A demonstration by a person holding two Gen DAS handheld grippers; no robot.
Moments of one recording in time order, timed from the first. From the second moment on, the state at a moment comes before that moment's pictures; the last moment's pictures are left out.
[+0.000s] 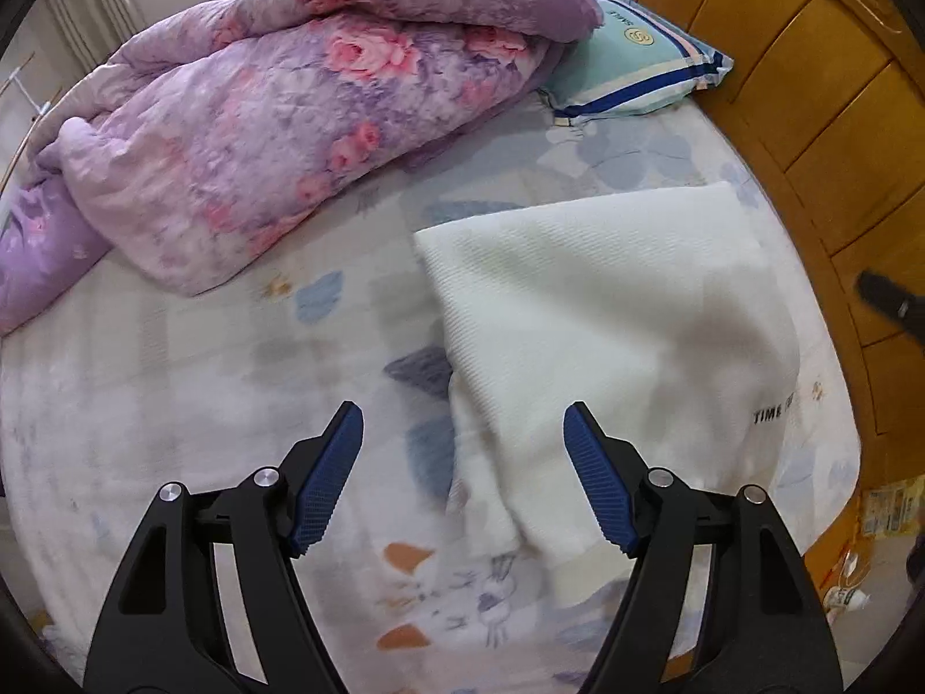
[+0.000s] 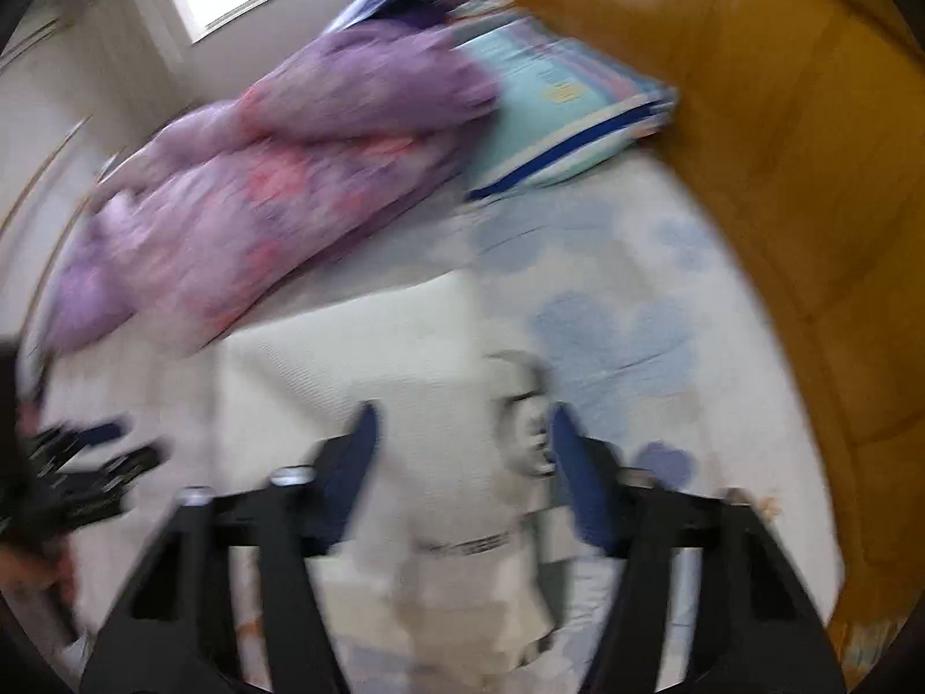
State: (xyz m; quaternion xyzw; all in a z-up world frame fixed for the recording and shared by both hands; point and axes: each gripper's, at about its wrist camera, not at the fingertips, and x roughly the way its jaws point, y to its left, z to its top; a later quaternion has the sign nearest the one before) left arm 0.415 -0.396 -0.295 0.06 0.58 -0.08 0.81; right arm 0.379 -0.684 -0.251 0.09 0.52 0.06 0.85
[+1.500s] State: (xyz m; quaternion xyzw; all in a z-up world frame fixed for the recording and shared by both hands) left arm 0.381 -0.392 -0.456 -0.05 0.71 -0.07 0.70; right arm 0.367 -0.652 -0.358 0.24 0.65 0.05 0.72
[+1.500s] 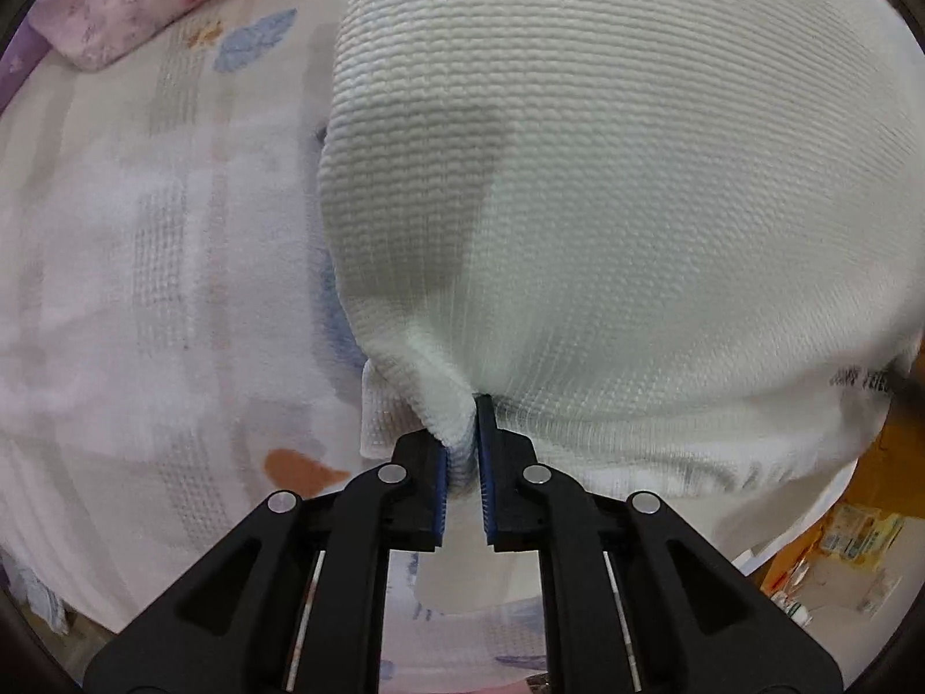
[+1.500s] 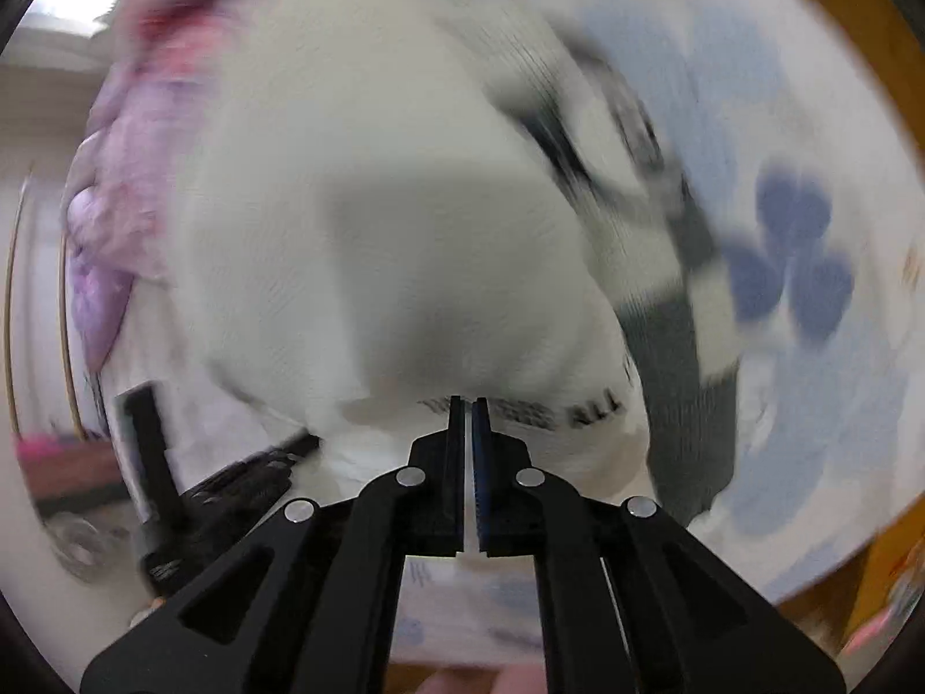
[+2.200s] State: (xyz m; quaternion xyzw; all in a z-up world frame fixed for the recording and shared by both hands) left arm 0.384 -0.344 -0.369 -0.06 0.64 -0.05 0.77; right arm 0.470 -0.650 -0.340 0.16 0.63 -0.01 0.76
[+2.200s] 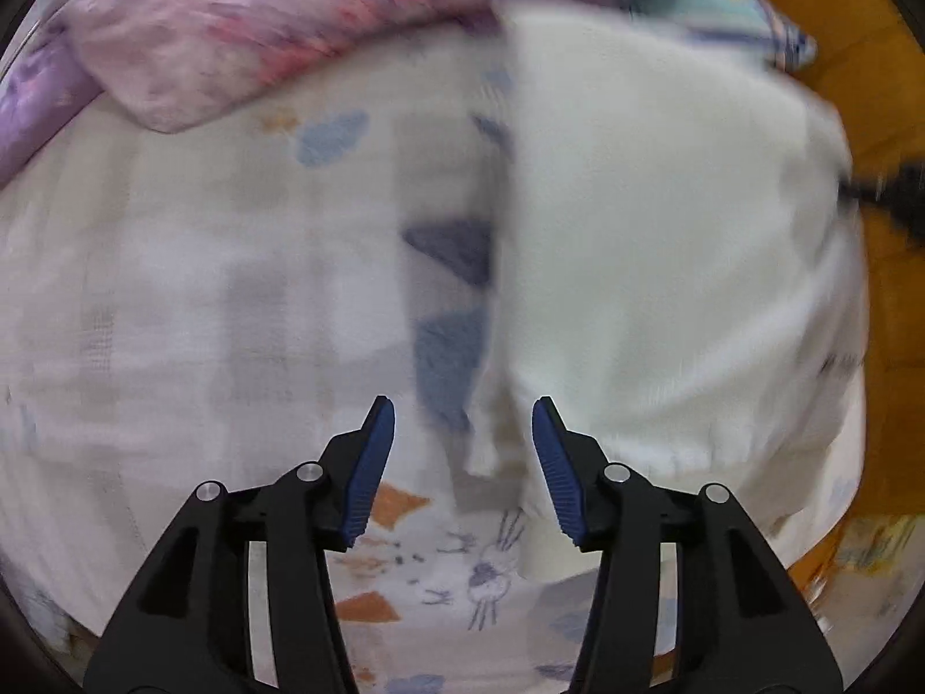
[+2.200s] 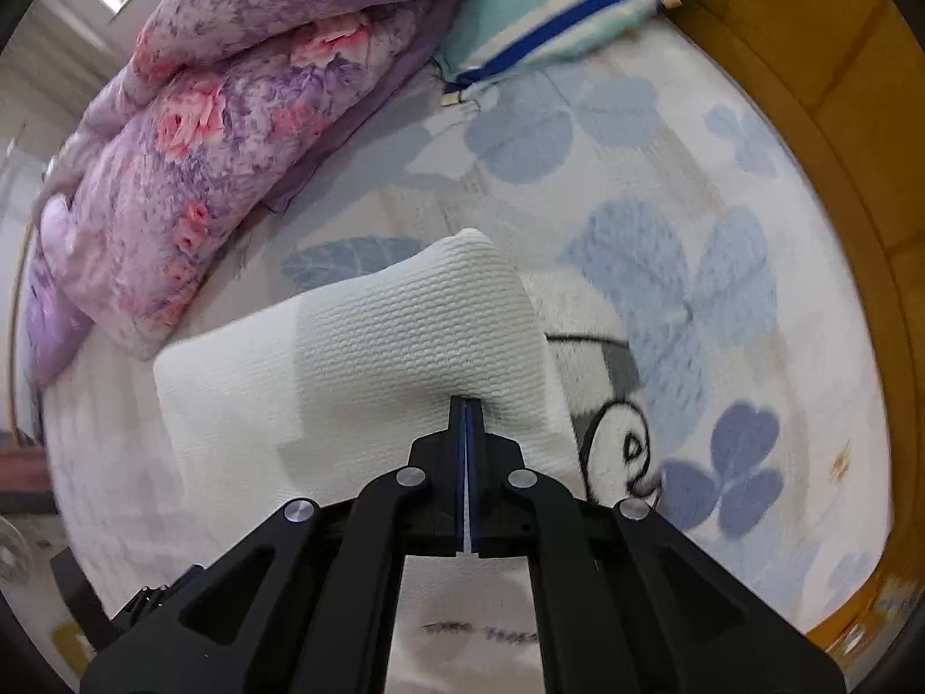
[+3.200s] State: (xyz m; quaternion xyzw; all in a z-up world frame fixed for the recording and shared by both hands) left arm 0.311 -0.377 -0.451 -0.08 0.65 -0.12 0.75; right arm 0.289 -0.602 -0.393 0.13 0.65 -0.02 0.74
